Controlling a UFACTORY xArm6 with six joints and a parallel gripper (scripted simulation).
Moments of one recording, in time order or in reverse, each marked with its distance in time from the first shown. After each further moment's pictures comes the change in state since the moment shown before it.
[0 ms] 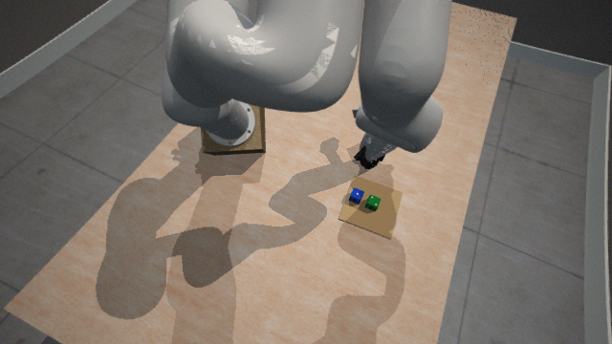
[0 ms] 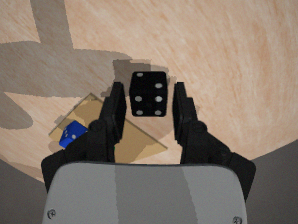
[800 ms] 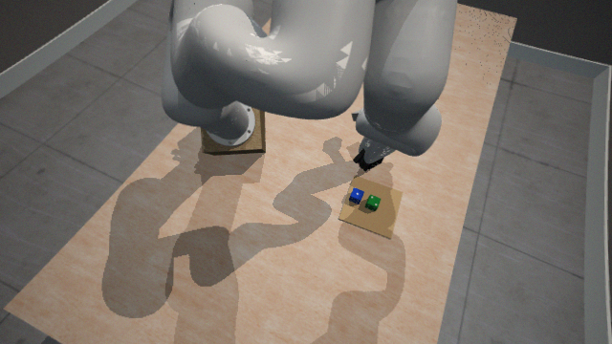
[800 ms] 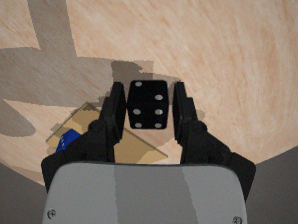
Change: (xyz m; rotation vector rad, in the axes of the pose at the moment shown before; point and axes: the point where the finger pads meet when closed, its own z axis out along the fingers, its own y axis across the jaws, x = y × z) arm 0.000 0.000 0.014 0.000 0.000 0.000
